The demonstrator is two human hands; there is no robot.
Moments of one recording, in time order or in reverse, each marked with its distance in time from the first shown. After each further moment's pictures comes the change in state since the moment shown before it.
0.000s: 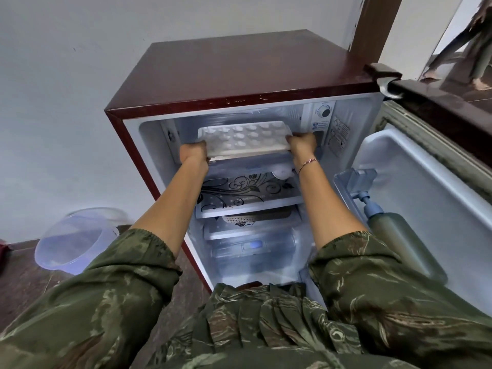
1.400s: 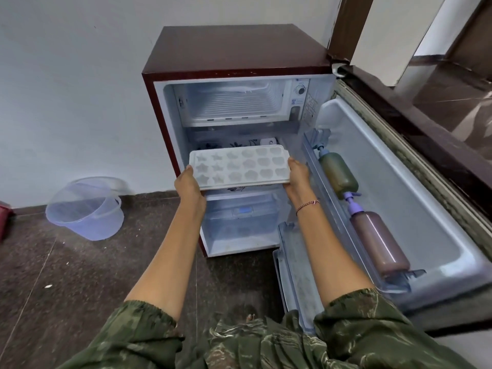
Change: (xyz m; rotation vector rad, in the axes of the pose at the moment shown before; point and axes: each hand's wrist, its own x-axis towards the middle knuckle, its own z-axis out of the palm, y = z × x) left_hand -0.213 -0.081 -0.143 -0.415 -0.053 -0.159; right_hand -0.230 0.052 -0.116 0.478 -0.168 0.215
